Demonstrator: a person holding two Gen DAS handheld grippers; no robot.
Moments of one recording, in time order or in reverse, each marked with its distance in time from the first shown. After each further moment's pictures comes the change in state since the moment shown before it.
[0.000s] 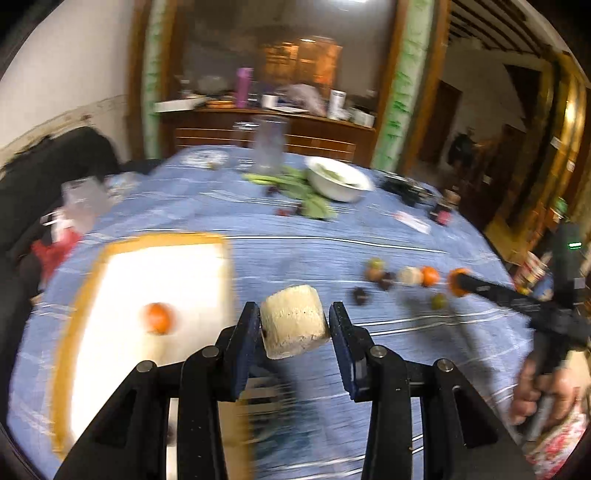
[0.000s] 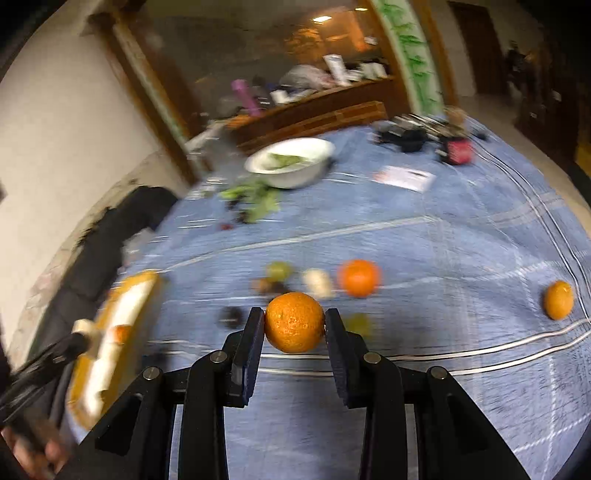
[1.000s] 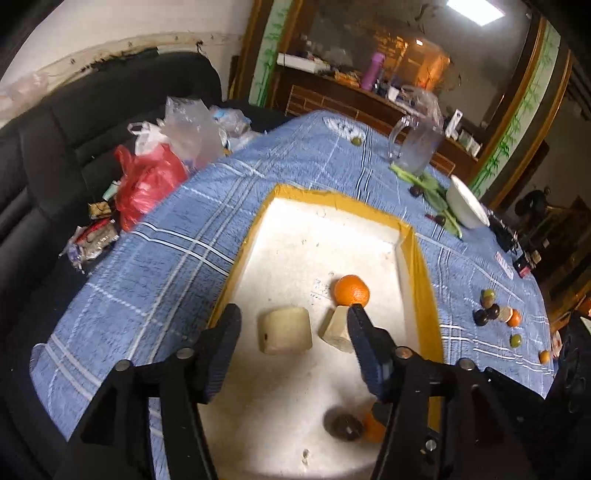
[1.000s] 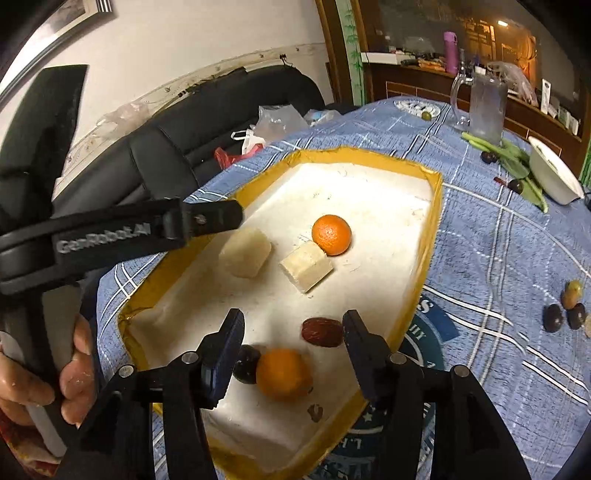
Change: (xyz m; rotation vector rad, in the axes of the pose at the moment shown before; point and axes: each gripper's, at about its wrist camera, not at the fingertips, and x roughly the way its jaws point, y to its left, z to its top) left arm -0.010 0.160 -0.025 -0.338 0.082 0.161; right arm 0.111 0.270 -0.104 -0.510 0.289 0.197
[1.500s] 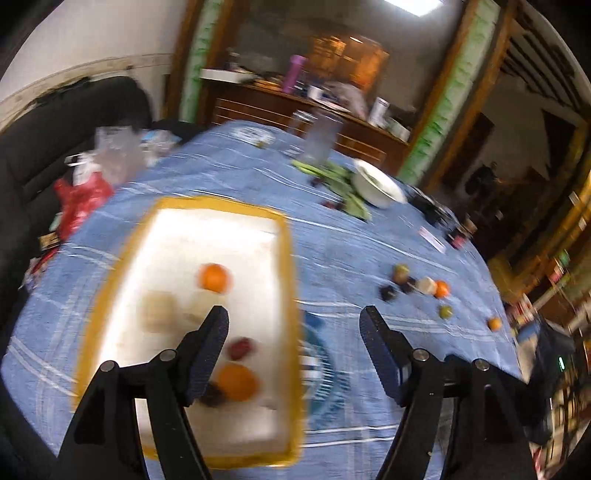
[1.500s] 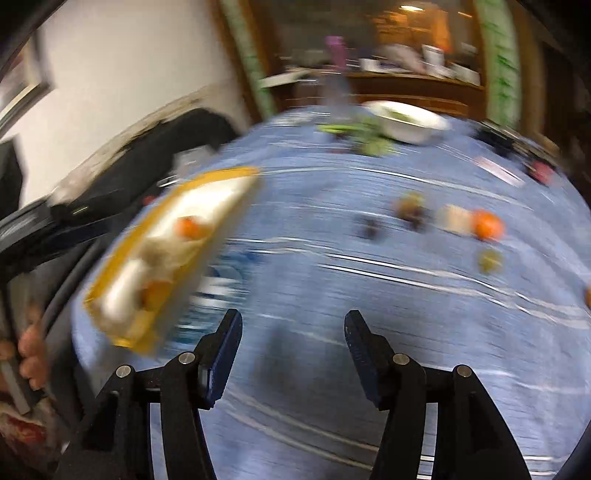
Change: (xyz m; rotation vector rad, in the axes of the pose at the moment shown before) left arm -0.025 -0.114 -0.025 0.165 0.007 -0.210; right arm -0.127 -0.141 -0.097 0.296 -0.100 -0.192
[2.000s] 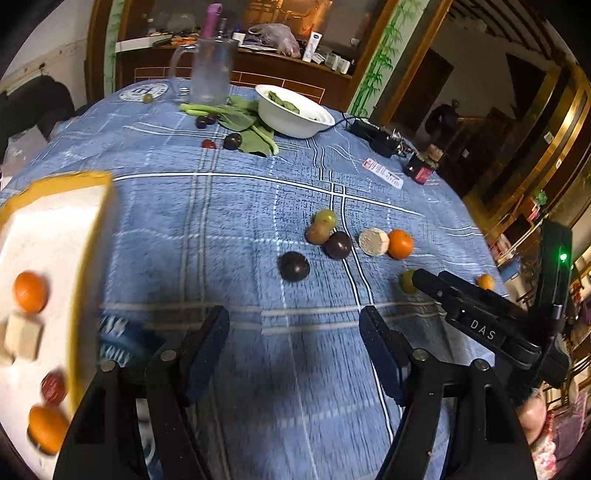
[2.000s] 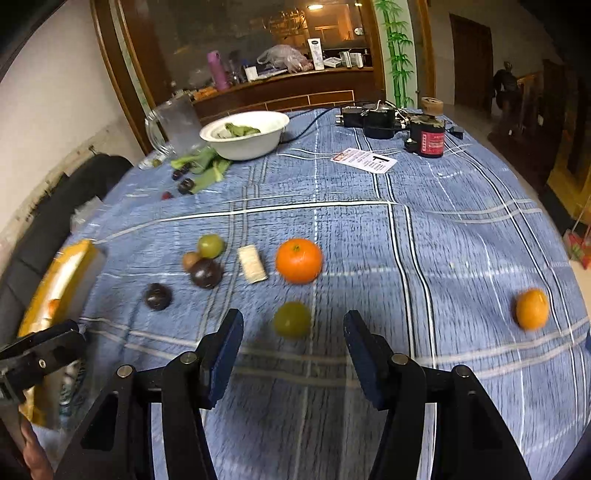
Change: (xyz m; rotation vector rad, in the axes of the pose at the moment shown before) left arm 0.139 -0.112 -0.009 0.152 0.170 -0.108; right arm 0.028 -0.136 0.050 0.179 -0.045 -0.253
